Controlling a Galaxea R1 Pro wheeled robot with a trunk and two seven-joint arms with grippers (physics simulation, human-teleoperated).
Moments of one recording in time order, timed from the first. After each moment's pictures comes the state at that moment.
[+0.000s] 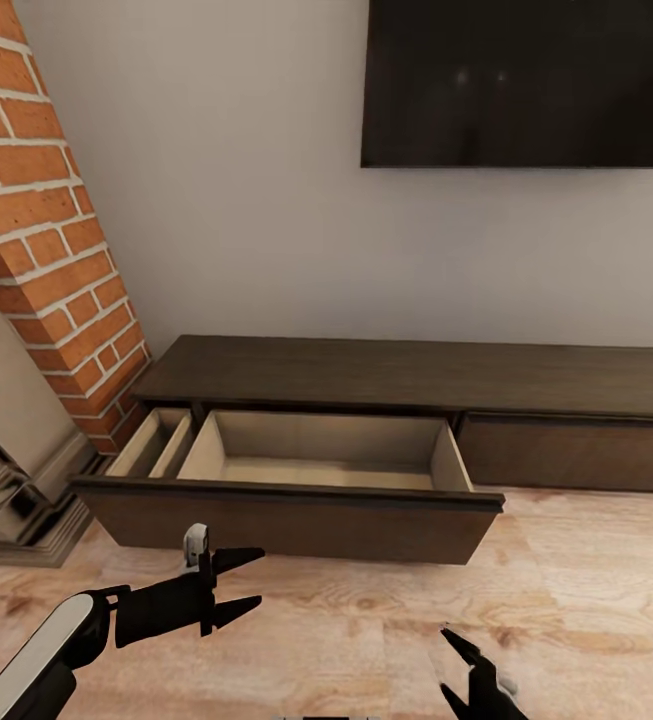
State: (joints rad) left arm -0.24 0.33 -0.21 -1.36 1.84 1.05 0.02; right arm -0.25 -0.11 -0.21 -0.43 -1.16 0.61 0.63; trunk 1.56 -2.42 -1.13
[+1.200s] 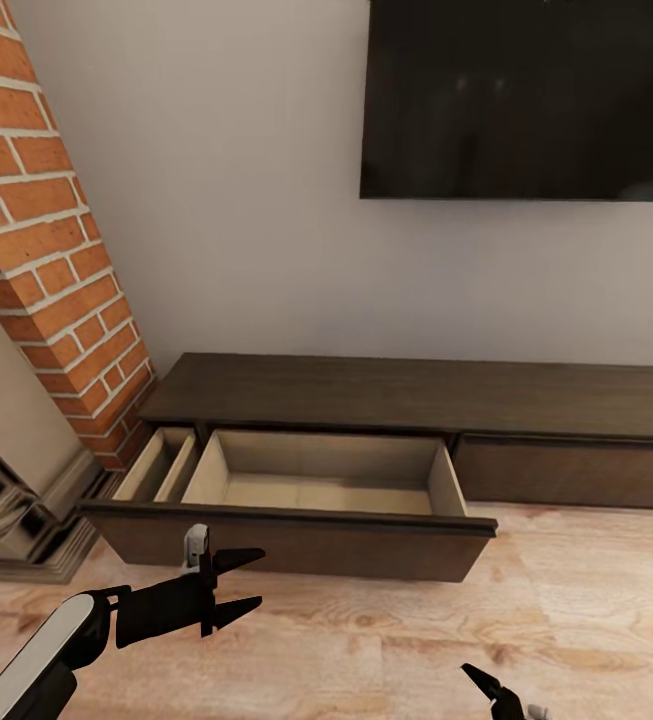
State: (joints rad) left arm -0.24 0.32 -0.21 -1.36 1.84 1.05 0.02; right arm -0.24 -0.18 -0.18 -0.37 -1.01 0.46 0.63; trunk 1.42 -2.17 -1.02
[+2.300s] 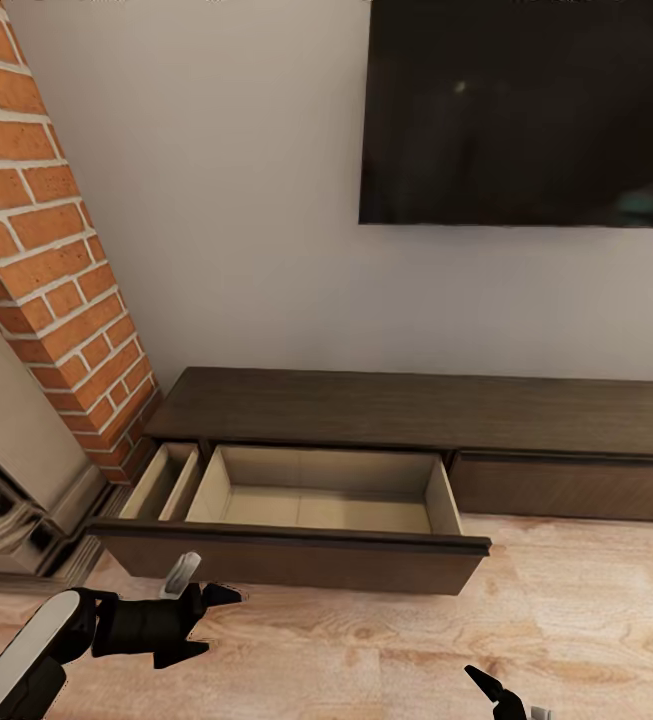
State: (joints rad) left arm -0.24 0.33 -0.14 -1.34 1.81 1.03 0.58; right arm -0.24 -0.18 -0.18 -0.35 -1.01 0.42 0.63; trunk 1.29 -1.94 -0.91
